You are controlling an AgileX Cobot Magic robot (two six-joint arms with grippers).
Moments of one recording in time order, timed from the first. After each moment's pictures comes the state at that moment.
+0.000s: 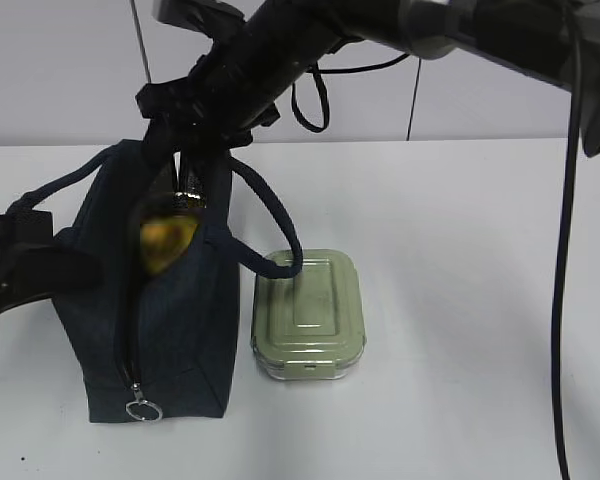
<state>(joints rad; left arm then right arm) -0.11 1.22 -0.53 -1.30 0.60 0.90 0.51 2.30 -2.20 0.64 1.00 -0.34</state>
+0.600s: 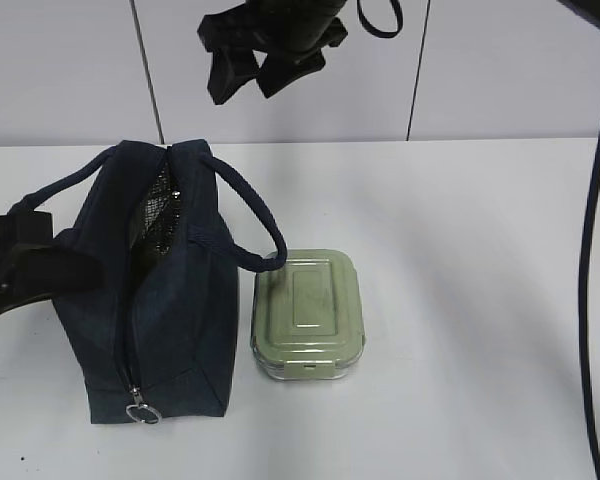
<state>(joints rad) -0.11 1.22 -0.53 -1.30 0.61 0.90 0.44 2.29 -2.46 0.34 1.24 -0.18</state>
